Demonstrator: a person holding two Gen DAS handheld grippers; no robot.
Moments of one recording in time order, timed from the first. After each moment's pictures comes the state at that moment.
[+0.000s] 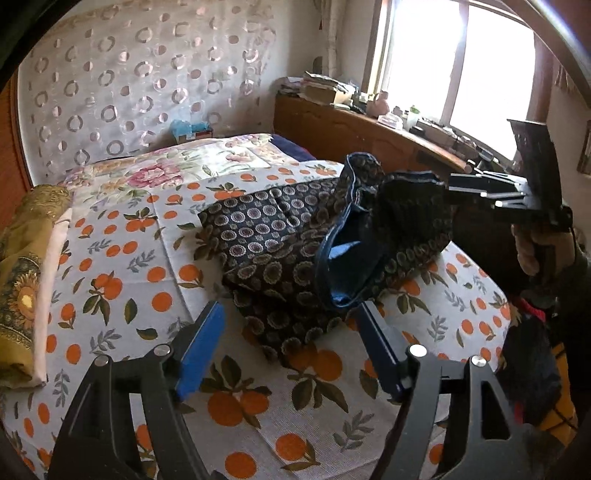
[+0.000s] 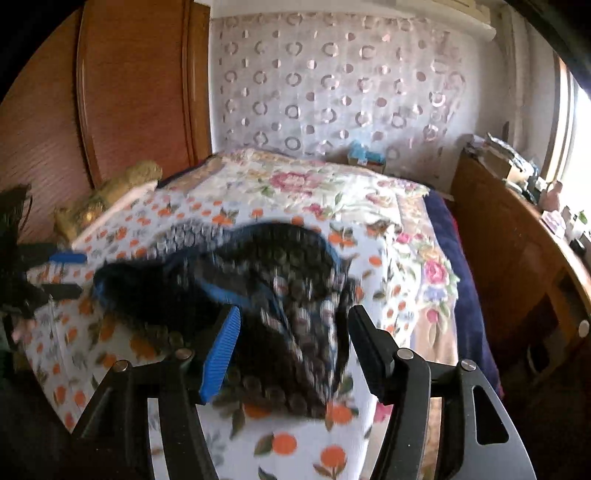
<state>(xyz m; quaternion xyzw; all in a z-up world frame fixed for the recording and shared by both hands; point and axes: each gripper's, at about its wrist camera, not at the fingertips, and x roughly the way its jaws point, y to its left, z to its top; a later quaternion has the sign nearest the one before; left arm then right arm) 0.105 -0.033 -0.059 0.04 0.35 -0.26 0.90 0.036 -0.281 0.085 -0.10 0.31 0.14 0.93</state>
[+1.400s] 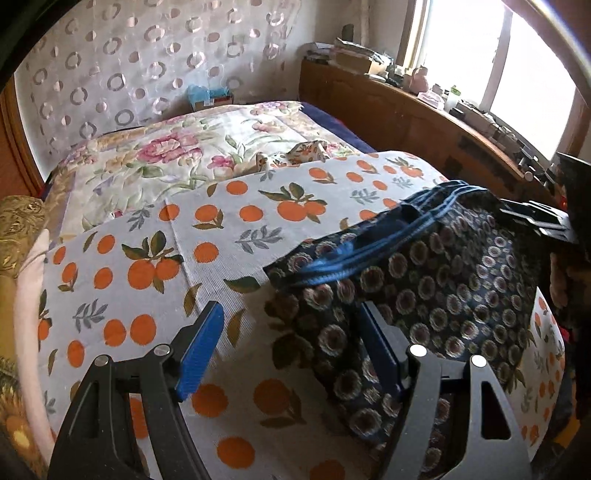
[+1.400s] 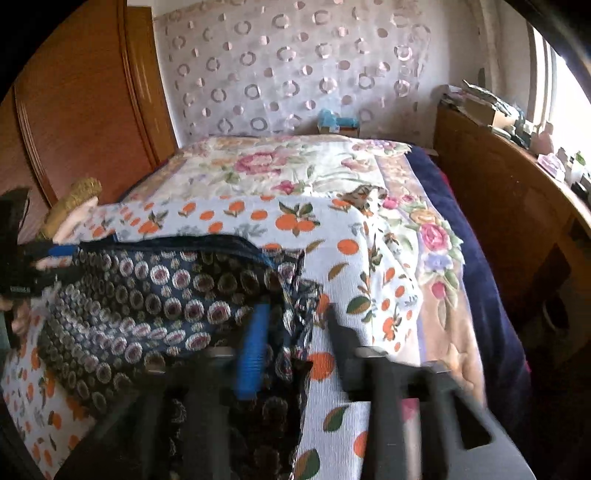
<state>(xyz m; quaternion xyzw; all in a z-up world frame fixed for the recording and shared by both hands) 0.257 -0.027 -0.088 0.05 0.43 -0.22 0.88 0.139 -0.304 0.059 -0.03 0.36 0.10 0.93</state>
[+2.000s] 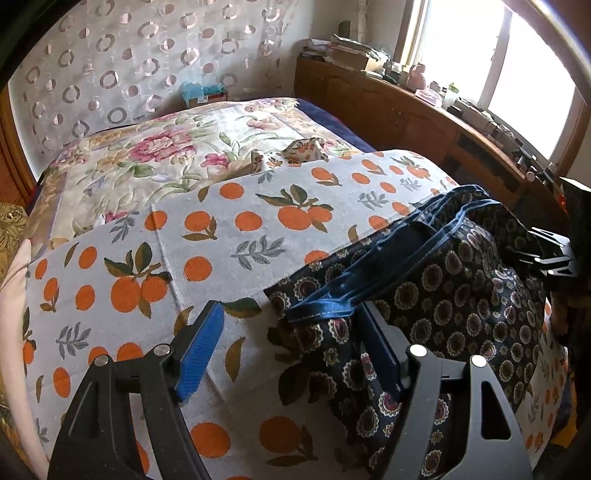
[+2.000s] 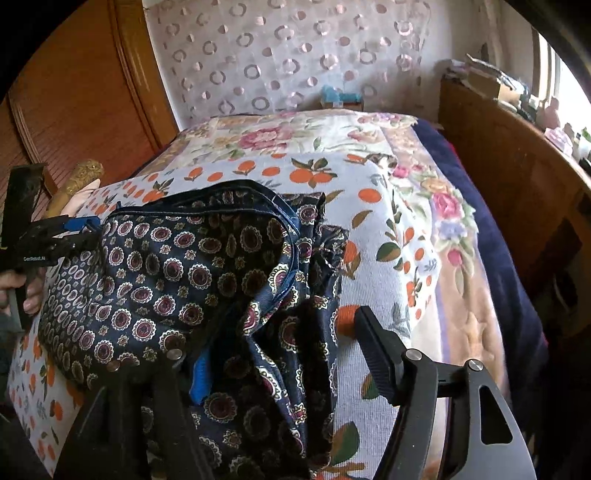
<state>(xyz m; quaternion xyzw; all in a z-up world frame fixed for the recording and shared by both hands) 0.279 -0.032 -0.096 0.05 0.43 -0.24 0.87 0.141 -0.308 0.043 0.00 0.40 0.11 0.91</state>
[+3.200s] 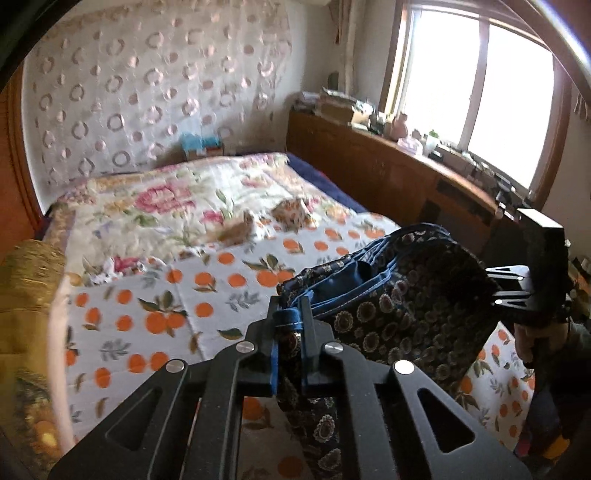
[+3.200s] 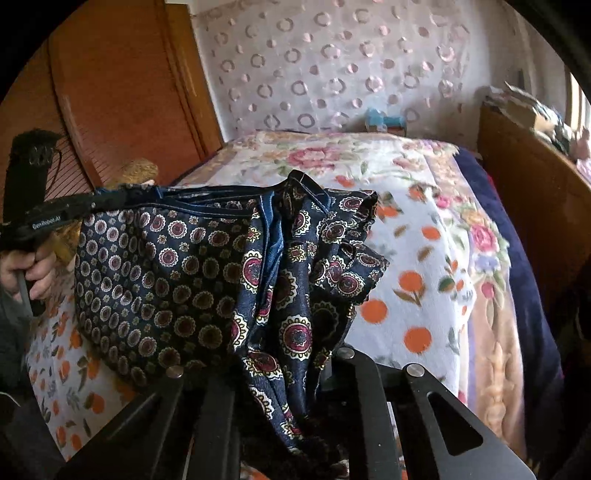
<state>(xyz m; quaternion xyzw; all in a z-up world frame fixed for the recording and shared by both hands) 0.218 -0.015 -0.021 0.02 0.33 -0.25 0.91 0.126 -0.285 0.057 -0.02 0.35 0.19 0.92</state>
